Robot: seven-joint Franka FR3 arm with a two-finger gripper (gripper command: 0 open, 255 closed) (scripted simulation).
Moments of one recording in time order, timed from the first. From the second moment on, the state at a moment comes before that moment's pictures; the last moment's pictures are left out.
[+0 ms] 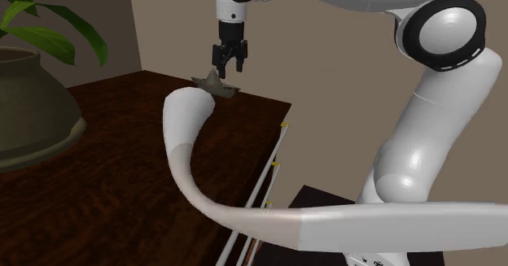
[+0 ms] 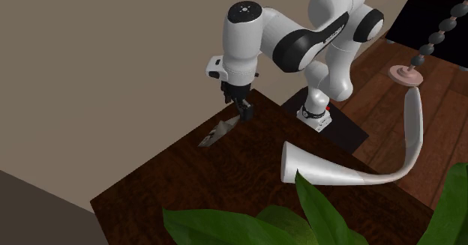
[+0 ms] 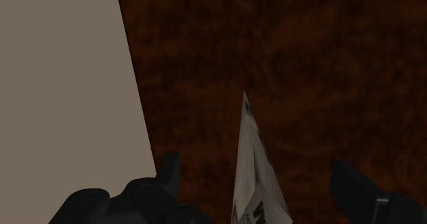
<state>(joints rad) 0.03 -0.04 0.12 -1.63 -0.08 1.60 0.09</state>
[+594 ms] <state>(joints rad) 0.03 0.05 0.13 -1.59 -0.08 1.65 0.11</state>
